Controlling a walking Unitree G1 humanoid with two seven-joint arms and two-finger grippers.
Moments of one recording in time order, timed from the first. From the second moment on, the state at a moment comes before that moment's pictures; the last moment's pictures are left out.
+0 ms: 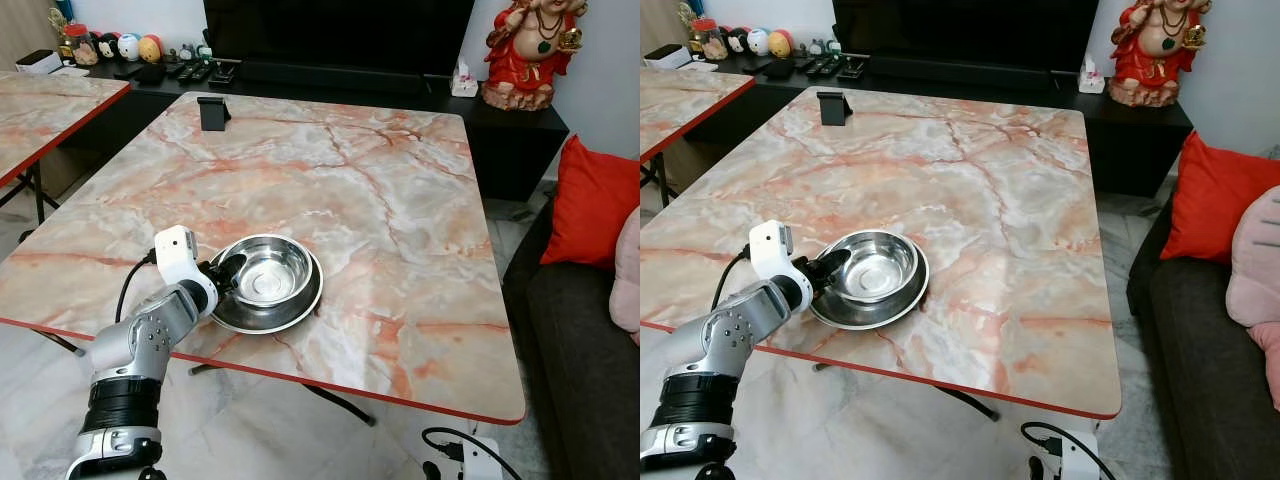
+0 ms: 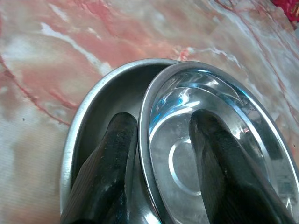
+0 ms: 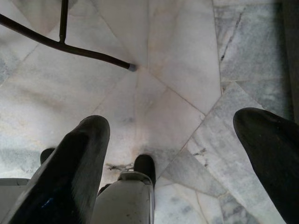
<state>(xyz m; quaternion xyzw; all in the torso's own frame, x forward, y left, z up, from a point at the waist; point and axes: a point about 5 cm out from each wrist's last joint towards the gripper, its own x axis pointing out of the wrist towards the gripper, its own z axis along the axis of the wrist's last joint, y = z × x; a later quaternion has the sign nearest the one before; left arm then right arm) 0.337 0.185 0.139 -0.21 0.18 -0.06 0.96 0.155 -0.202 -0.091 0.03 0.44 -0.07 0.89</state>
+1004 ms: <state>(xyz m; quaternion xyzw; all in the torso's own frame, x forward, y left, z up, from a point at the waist) 0.340 0.207 0.183 -0.01 0.06 -0.05 1.00 0.157 -0.202 -0.091 0.03 0.44 -0.07 0.89</state>
